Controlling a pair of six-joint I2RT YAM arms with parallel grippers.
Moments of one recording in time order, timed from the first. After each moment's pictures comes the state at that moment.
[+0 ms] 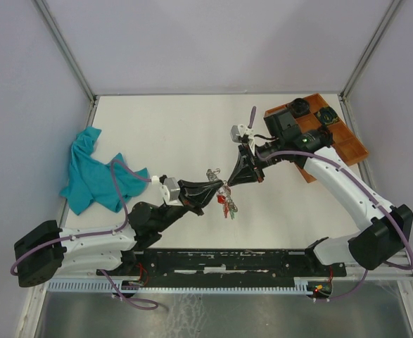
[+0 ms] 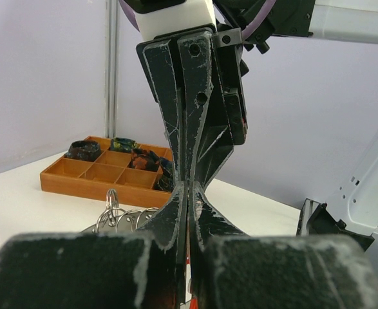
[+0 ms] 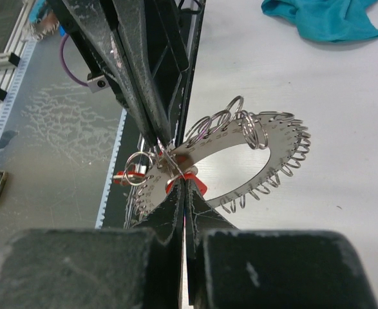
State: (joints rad) left arm -1.11 1.01 0.30 1.18 -0.08 -0.12; right arm 0.51 1.37 1.33 -0.85 -1.15 -0.54
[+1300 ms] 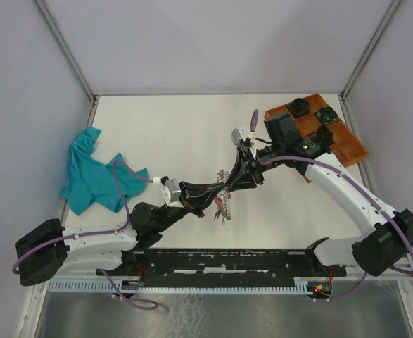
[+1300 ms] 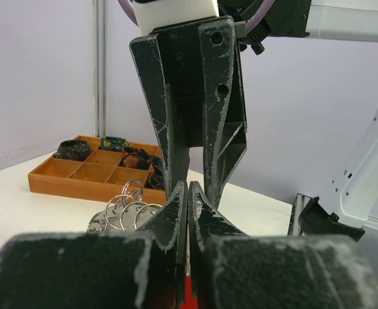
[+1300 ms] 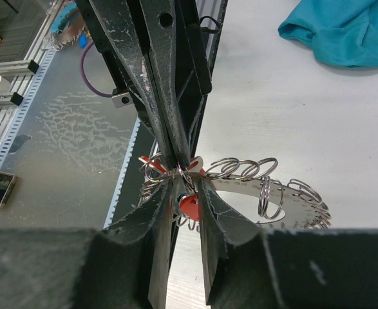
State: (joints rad) left arm -1.11 1.03 0.29 1.21 -0.04 -0.12; right arm 0.54 1.33 1.26 -0.74 -1.21 -0.49
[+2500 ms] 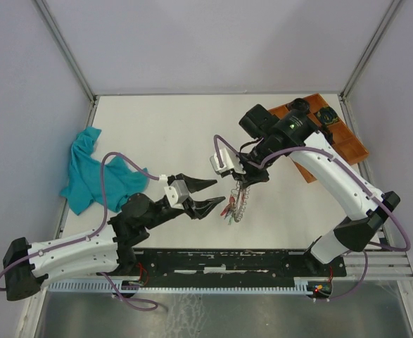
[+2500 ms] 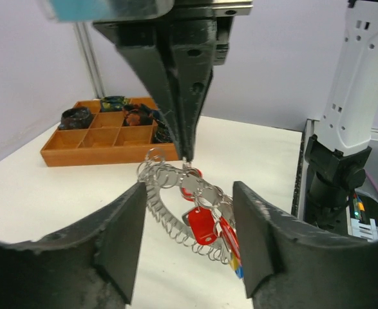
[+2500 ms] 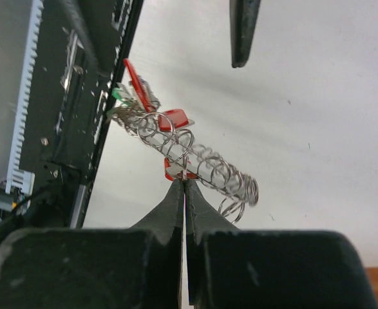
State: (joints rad) left arm -1.11 0.78 0.45 0.56 0.08 0.05; right arm 0.75 1.58 1.85 -1.57 -0.52 -1.08
